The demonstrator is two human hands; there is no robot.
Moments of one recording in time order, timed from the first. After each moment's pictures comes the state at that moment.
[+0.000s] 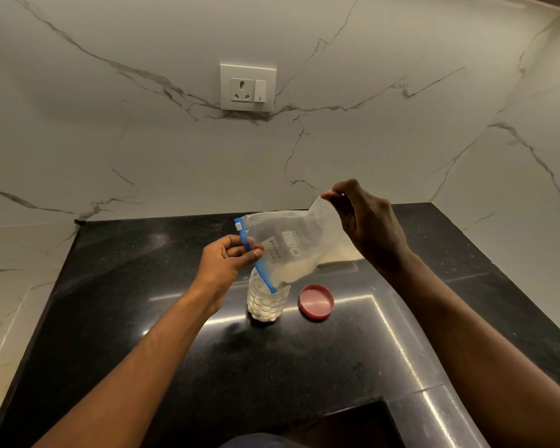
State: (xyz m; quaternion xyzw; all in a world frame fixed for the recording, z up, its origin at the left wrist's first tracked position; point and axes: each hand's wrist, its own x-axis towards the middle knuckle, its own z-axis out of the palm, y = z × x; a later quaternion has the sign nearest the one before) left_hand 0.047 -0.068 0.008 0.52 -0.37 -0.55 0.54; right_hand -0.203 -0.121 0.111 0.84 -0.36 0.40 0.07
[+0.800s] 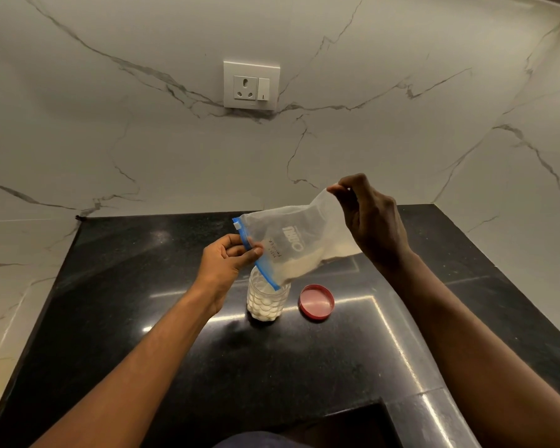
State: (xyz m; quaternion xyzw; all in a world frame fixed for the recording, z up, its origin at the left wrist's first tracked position) left_hand 0.046 -0.070 0.002 0.52 -0.36 -0.55 0.55; right_hand -0.203 -0.132 0.106 0.84 -0.33 0.41 0.09
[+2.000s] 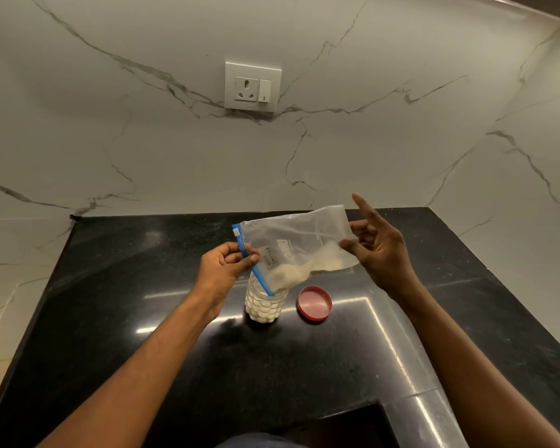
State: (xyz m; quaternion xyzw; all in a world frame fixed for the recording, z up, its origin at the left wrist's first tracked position) left_hand 0.050 -0.068 -0.008 0.51 -0.33 -0.57 0.55; right_hand -0.235 -0.108 0.069 0.73 -0.46 0.41 -0.29
